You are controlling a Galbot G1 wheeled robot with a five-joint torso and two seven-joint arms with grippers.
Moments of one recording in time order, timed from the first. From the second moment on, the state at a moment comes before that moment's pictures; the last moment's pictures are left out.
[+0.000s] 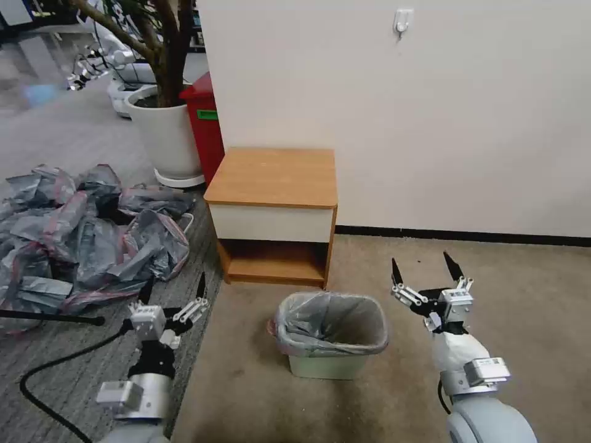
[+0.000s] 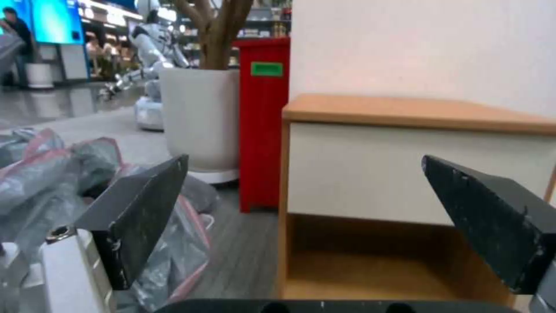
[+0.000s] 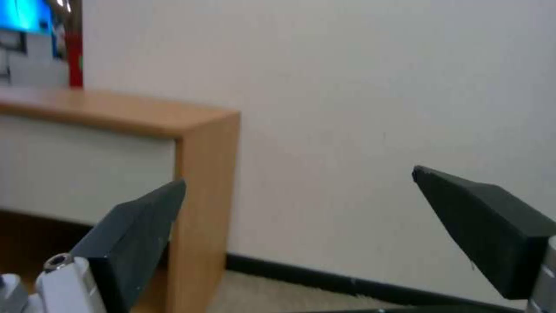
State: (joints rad) left arm 1.76 -1.49 -0.62 -2.17 -0.15 -0.22 -0.02; right arm -1.65 1.33 0.57 2.14 0.00 0.12 0.06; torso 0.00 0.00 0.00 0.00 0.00
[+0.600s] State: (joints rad) left arm 1.73 -1.53 -0.59 -2.05 -0.14 -0.26 0.02; right arm -1.64 1.34 0.59 2.06 0.12 0.11 -0.06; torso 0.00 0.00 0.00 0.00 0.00
